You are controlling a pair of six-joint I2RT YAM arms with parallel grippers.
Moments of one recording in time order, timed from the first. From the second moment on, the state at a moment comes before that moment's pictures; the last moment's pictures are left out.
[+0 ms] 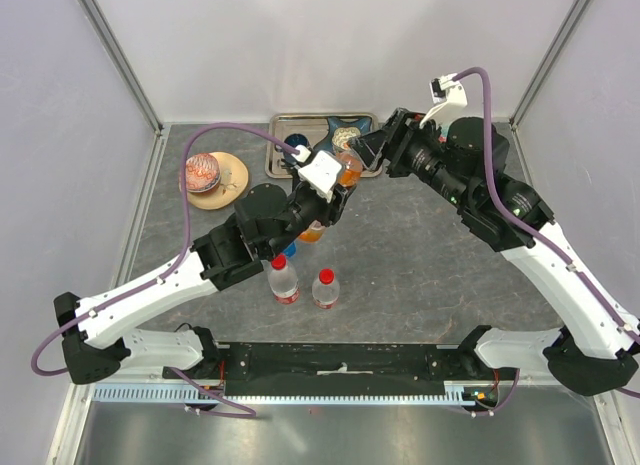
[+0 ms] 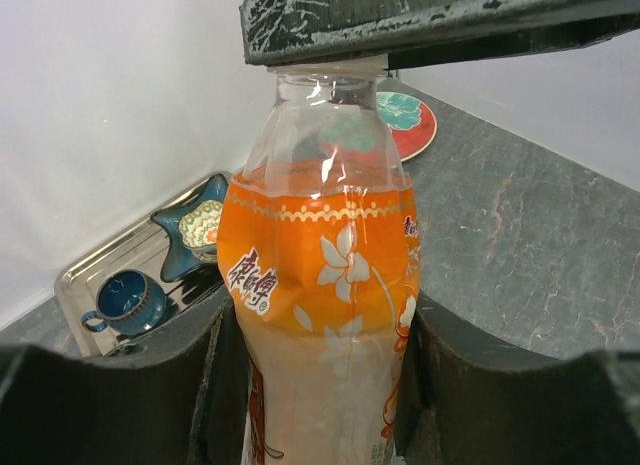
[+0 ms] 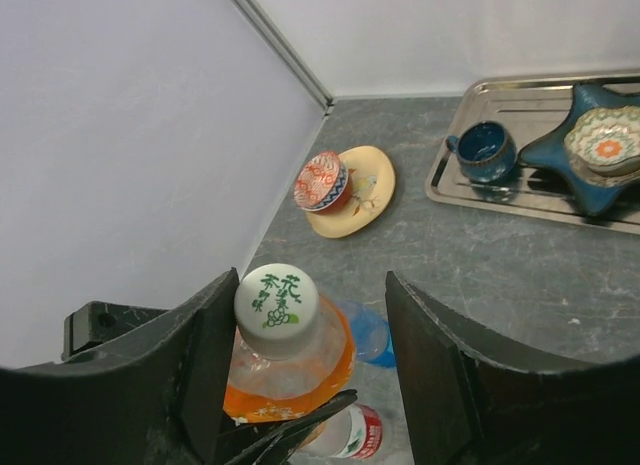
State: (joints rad) left arm -1.07 1.17 1.22 -0.04 -0.36 0.14; right arm 0.72 1.22 1.64 -0.50 0.11 0.60
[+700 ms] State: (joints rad) left arm -1.06 1.12 1.19 -0.08 -0.21 0.13; right arm 0.74 1.14 1.55 -0.44 0.02 0.56
